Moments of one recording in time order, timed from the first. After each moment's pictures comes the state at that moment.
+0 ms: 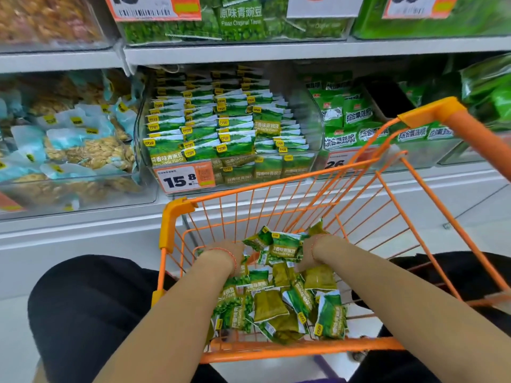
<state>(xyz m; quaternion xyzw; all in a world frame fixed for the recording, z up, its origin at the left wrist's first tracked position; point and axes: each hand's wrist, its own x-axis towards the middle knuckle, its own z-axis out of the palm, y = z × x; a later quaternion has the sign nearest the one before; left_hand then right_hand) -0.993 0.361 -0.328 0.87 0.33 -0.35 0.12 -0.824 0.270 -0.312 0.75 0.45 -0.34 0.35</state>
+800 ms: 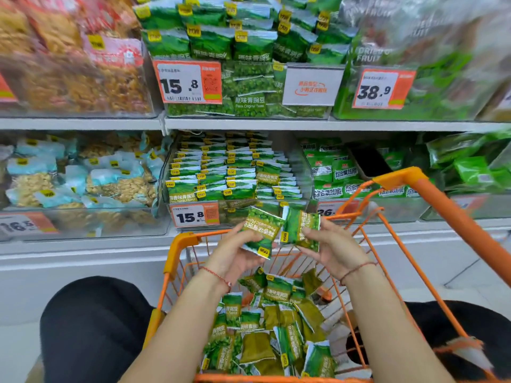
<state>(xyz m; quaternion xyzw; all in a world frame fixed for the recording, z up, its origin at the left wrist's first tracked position) -0.986 0.327 -0.226 0.37 0.32 0.27 0.83 -0.820 0.231 -0.200 0.56 0.16 -0.51 -0.64</state>
